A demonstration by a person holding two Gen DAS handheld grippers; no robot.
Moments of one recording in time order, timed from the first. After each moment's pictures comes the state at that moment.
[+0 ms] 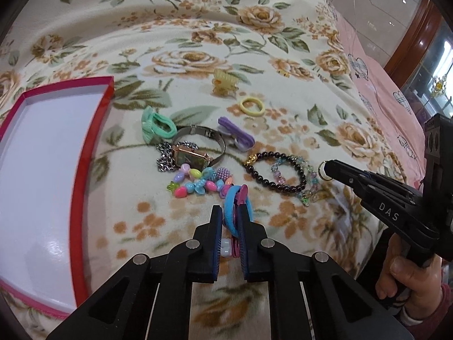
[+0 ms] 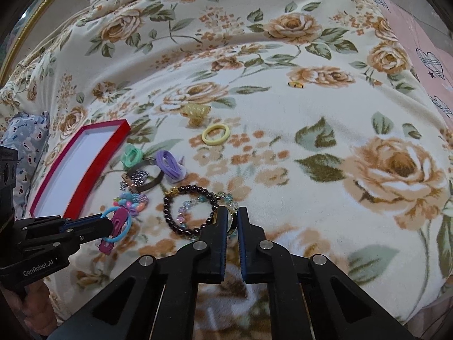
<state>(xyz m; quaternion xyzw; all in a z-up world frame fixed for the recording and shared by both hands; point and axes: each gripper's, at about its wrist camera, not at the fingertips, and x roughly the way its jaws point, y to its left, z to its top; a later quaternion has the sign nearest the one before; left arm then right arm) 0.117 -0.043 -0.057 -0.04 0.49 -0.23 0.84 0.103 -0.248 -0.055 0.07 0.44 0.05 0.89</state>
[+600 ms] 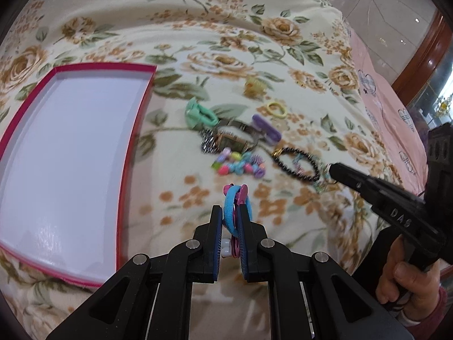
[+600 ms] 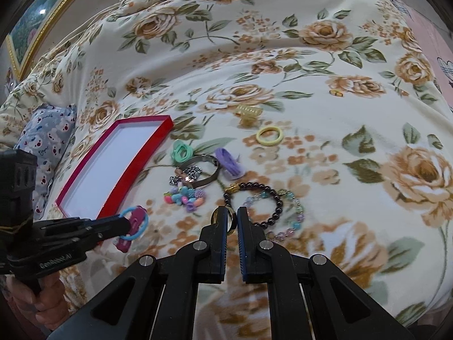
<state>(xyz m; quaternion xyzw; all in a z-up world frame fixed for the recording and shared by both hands) 0.087 0.014 -0.045 -0.08 0.49 -0.21 0.84 0.095 -0.202 -0.046 0.08 0.44 0.11 0.89</state>
